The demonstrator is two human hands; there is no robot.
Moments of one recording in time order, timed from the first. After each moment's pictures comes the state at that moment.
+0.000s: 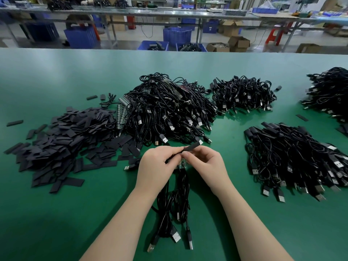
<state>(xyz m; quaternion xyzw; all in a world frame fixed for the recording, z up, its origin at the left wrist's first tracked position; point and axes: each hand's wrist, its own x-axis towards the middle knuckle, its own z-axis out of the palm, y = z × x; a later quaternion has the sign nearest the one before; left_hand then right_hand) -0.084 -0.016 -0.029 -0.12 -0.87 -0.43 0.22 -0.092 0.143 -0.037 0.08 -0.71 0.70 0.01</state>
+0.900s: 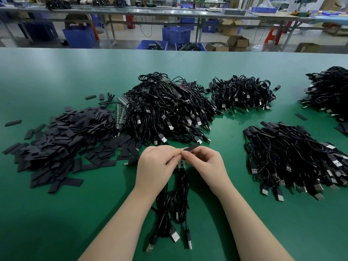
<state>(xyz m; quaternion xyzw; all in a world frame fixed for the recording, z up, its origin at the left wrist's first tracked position) -0.082 -0.016 -0.026 -0.18 -0.87 -0.36 0.28 -0.090 0.144 -0.033 0.06 -0.72 0.69 0.01</state>
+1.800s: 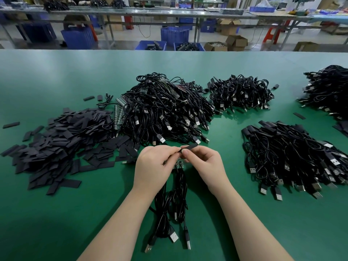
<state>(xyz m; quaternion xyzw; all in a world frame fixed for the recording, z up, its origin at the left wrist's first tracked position) -0.085 -0.015 -0.030 -0.17 -0.87 -0.35 0.31 -0.088 0.144 -0.028 0.06 -0.69 0.72 0.02</state>
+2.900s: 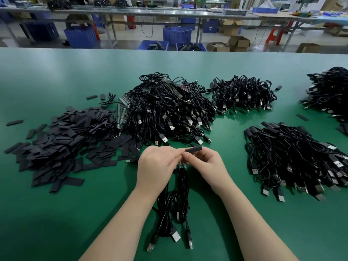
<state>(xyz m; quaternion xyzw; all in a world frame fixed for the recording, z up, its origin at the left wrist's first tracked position) -0.086 -0.018 -0.031 -0.22 -0.86 -0.32 0.34 -0.088 0.145 -0.027 0.09 -0.69 0.72 -0.03</state>
